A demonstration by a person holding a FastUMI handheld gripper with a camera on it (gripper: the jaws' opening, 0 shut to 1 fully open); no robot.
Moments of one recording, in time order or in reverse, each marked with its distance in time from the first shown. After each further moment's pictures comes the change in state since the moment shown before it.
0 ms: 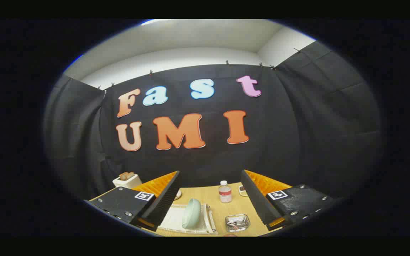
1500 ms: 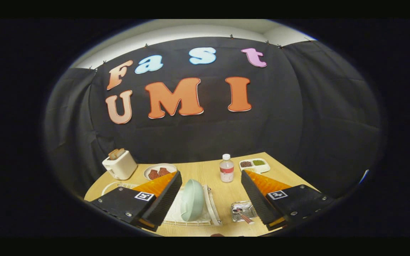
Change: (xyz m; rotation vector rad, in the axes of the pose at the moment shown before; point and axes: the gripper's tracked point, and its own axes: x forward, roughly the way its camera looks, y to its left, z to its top) arm 0.041 0.030 -0.117 -0.055 0.383 -0.011
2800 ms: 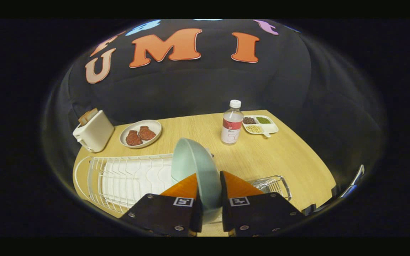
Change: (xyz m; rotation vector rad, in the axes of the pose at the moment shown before) arm 0.070 0.024 -0.115 -0.056 0.412 -0.140
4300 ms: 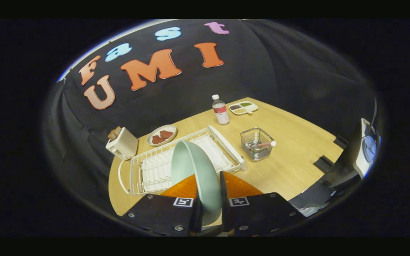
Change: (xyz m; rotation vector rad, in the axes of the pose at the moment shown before) arm -0.177 0.013 -0.108 0.360 -0.009 0.096
